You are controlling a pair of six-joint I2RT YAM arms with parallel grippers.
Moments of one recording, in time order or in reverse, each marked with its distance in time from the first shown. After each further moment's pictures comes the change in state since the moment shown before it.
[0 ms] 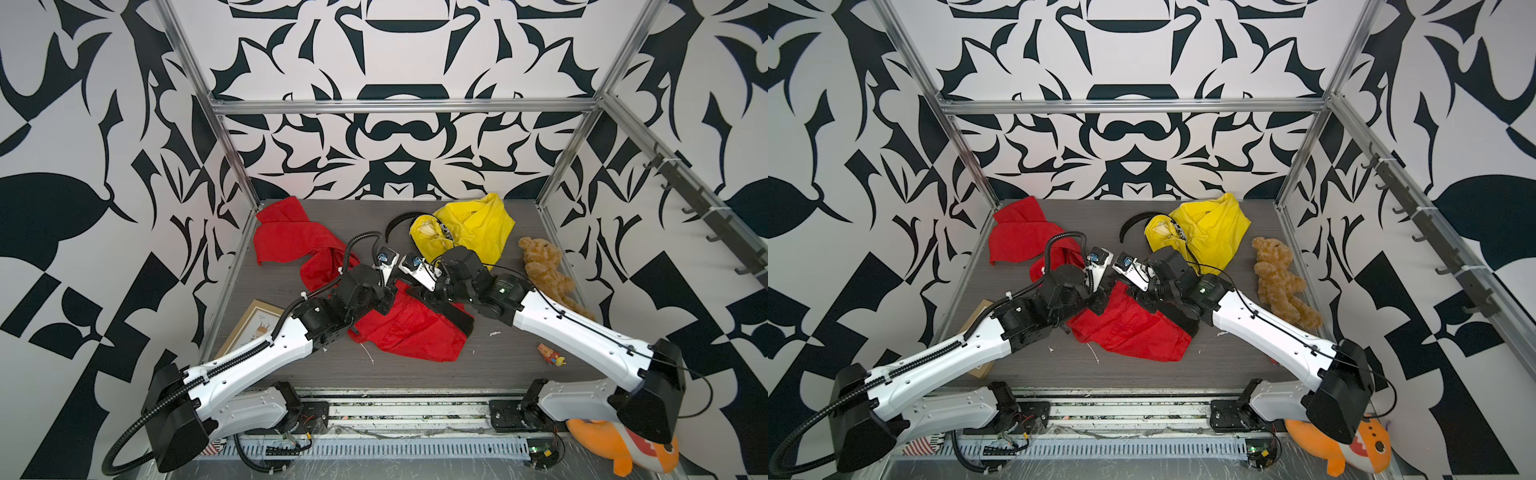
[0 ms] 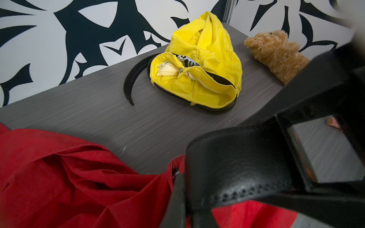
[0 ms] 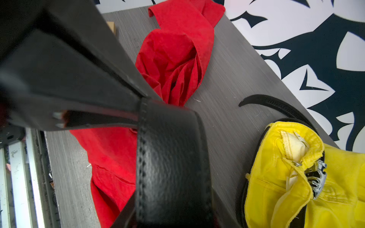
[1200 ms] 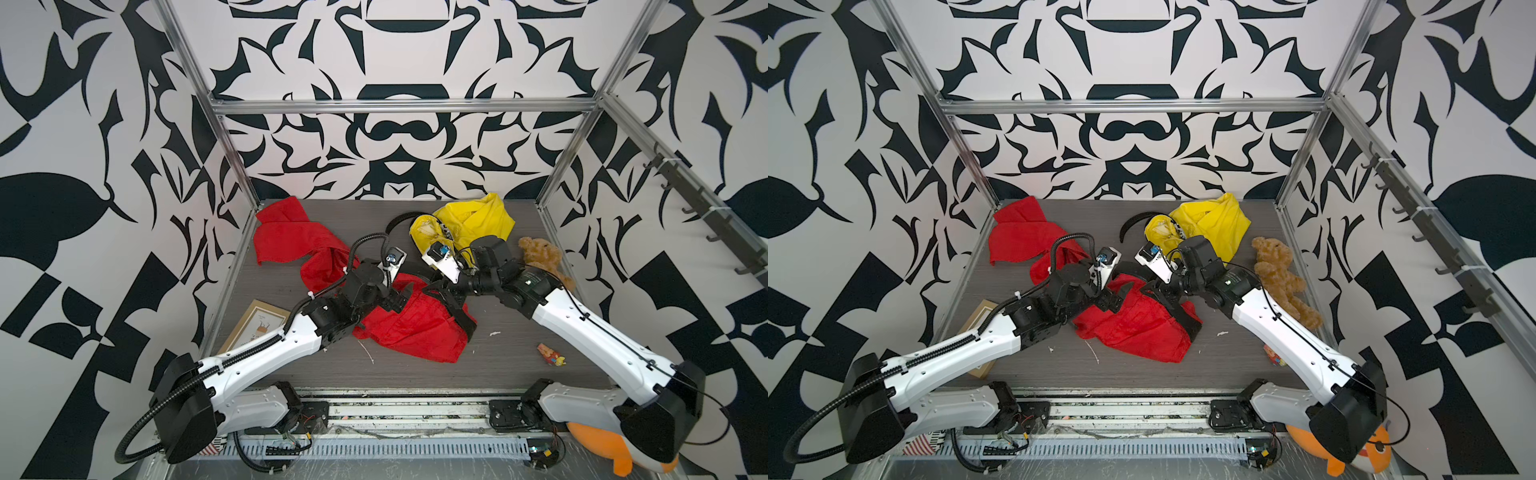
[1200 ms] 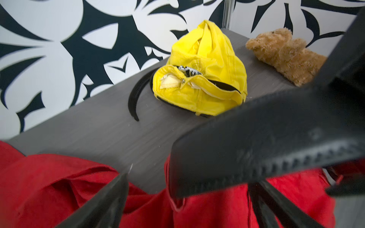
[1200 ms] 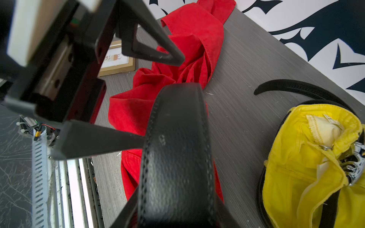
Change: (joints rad) left arm -0.002 0.081 -0.010 0.169 -0.040 0.155; right arm -0.197 -0.065 0.005 -0.125 -0.308 0.023
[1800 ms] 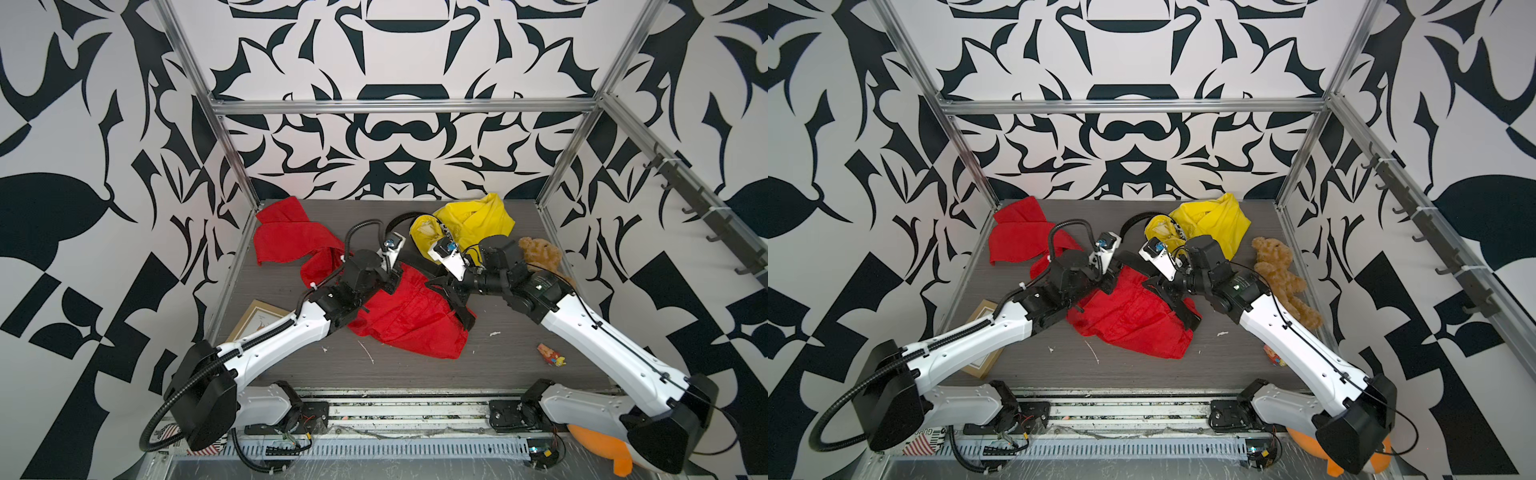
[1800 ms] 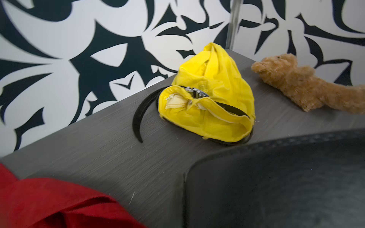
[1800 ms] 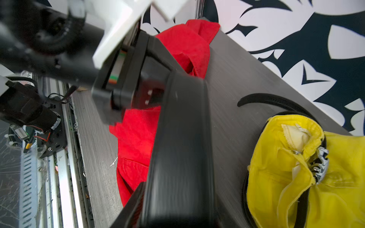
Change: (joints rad) left arm 0.179 0.050 0.005 0.119 0.111 -0.052; right arm -0.015 -0.076 0.000 0.036 0.048 0.009
